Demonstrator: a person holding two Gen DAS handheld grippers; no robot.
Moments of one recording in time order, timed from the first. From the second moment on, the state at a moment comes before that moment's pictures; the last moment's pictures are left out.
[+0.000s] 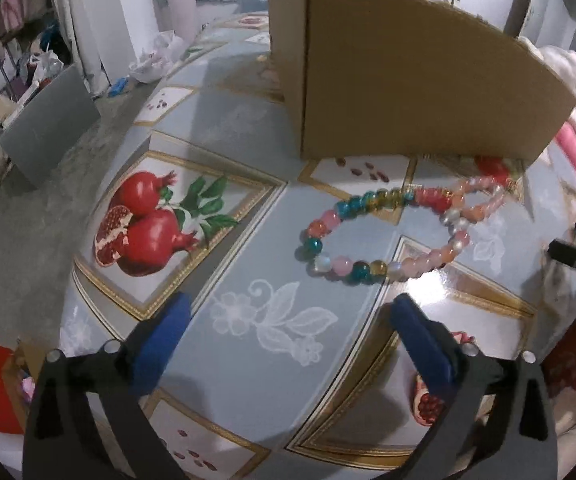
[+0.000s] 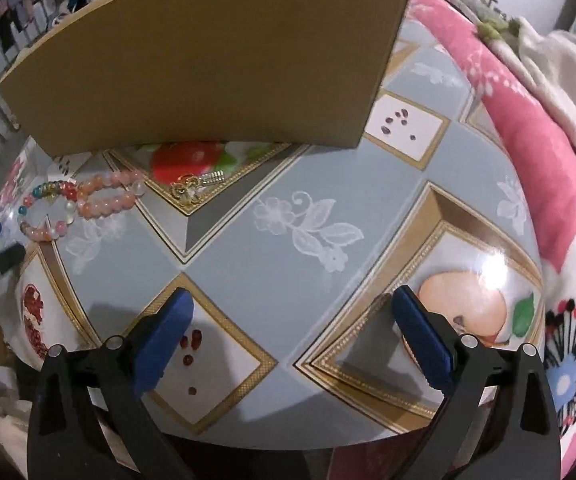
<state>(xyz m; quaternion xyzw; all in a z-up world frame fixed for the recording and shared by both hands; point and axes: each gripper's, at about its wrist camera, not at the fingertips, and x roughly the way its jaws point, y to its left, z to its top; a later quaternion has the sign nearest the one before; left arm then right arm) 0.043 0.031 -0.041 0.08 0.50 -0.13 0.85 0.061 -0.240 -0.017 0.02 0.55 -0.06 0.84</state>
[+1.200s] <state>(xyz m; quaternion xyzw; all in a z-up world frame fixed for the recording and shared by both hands) 0.059 0.042 -0.026 0.00 0.44 -0.25 0.86 0.123 -0.141 -0.012 0.09 0.55 0.16 0.81</state>
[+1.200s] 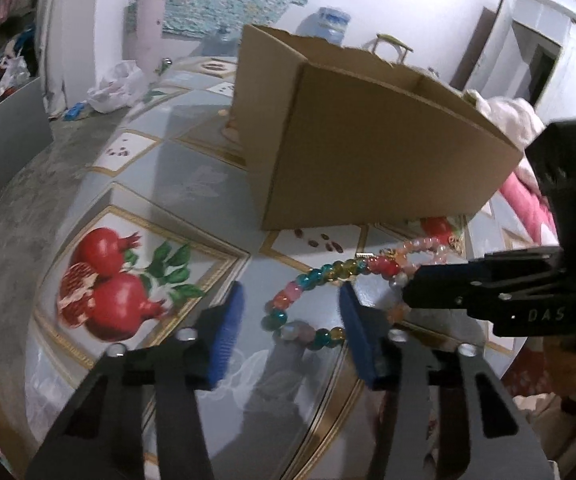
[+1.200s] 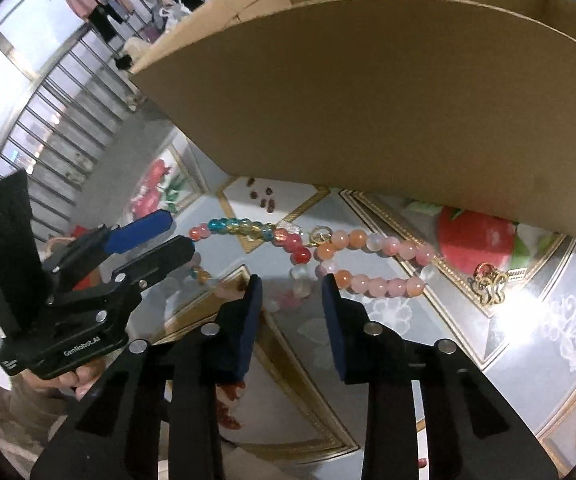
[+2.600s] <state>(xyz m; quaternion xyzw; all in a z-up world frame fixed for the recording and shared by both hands) 0.090 0.016 0.153 0.03 0.22 -0.28 0.93 0.174 -0.166 0.127 0.02 0.34 0.23 0.91</state>
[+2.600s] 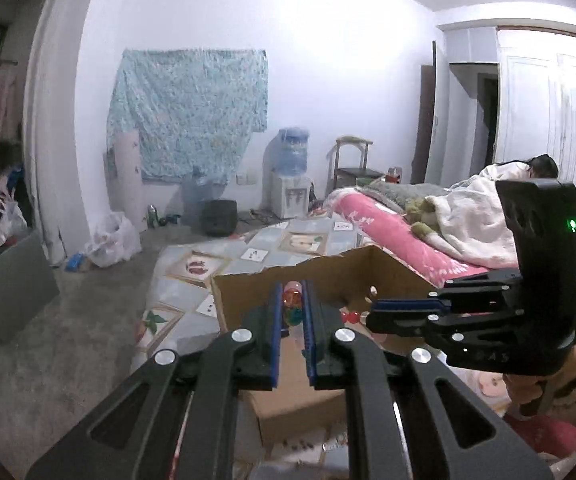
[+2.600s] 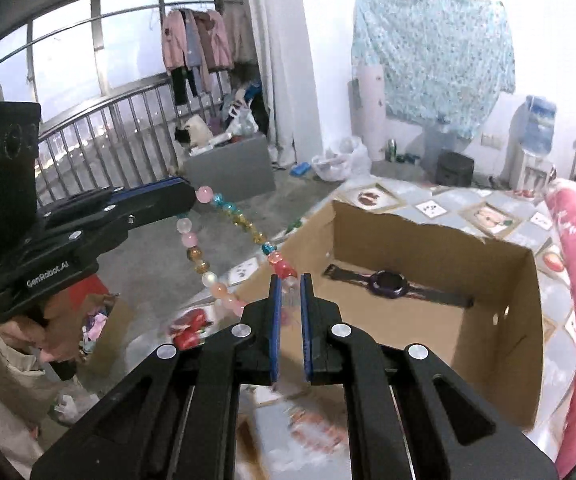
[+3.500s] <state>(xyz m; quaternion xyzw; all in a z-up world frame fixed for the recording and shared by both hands) 0.182 -0.009 0.091 0.07 0.36 -0.25 0.89 0.250 -0.196 0.064 0.13 0.50 0.19 0.84</state>
